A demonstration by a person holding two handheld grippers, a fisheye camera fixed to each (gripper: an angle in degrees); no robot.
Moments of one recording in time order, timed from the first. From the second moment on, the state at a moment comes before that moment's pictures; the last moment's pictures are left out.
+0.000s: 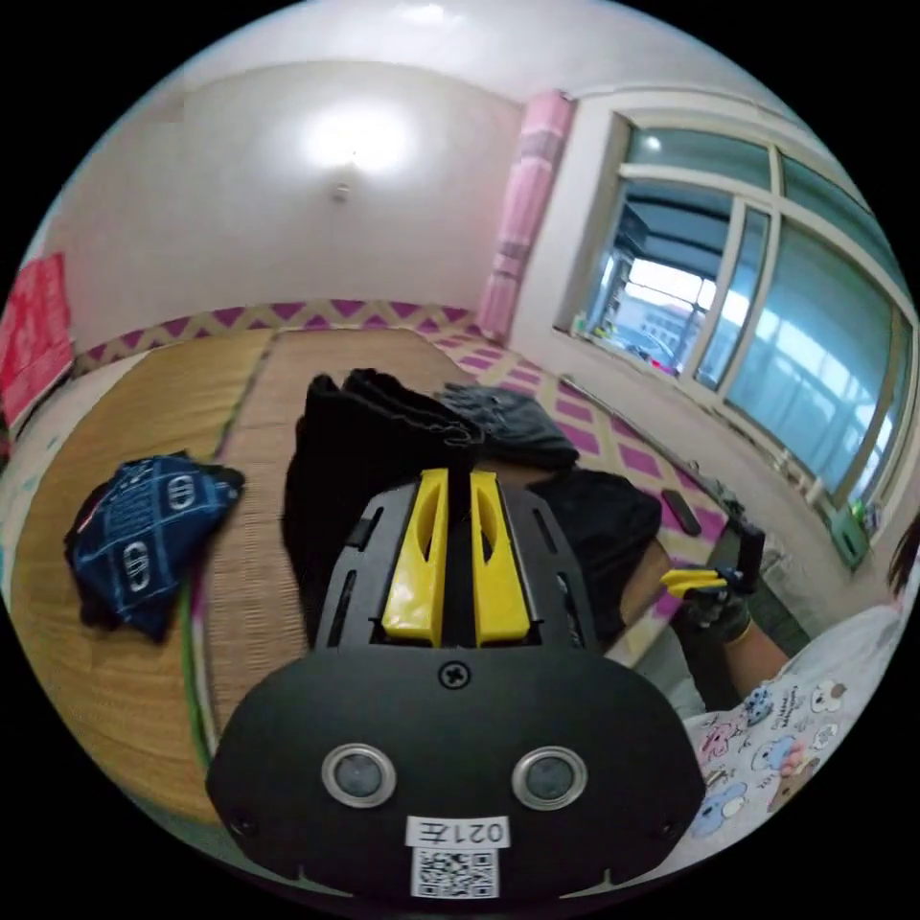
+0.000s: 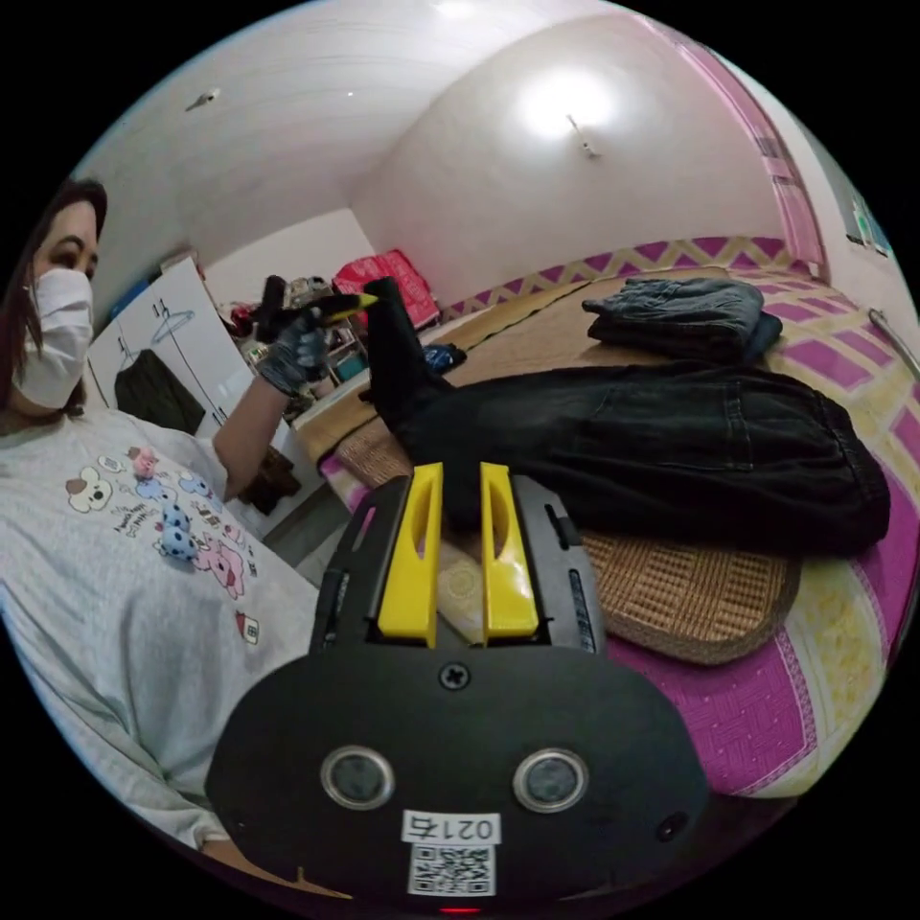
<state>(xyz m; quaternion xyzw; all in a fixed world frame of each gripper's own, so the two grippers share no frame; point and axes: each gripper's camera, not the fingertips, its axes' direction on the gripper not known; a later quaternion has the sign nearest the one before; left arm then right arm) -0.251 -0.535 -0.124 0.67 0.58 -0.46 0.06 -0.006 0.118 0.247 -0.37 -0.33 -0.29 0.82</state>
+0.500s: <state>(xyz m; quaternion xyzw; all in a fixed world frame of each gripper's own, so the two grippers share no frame) -0.324 -0.589 -0.410 0.71 0.59 -0.35 0.15 0.071 0.052 0.237 -0.35 -0.29 -0.24 0.86</state>
